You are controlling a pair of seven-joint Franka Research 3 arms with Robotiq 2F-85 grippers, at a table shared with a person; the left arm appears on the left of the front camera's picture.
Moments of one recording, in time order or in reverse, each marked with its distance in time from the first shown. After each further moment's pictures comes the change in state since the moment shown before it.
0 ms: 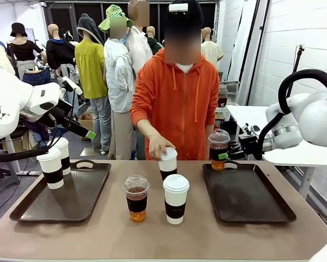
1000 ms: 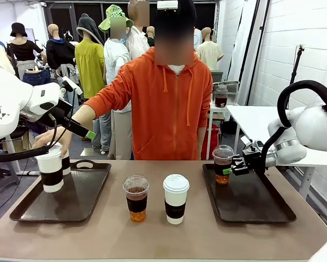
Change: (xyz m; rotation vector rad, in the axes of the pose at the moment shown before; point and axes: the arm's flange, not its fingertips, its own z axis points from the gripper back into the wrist) left arm 0.000 0.000 0.000 0.000 0.000 0.000; right arm -0.068 0.003 0.003 -0.002 0.000 0.009
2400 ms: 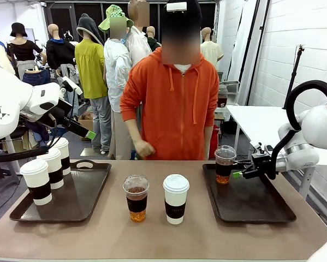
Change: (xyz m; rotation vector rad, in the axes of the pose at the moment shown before) left arm 0.000 0.000 0.000 0.000 0.000 0.000; right arm -0.020 0.022 0.035 -0.058 -0.006 -0.128
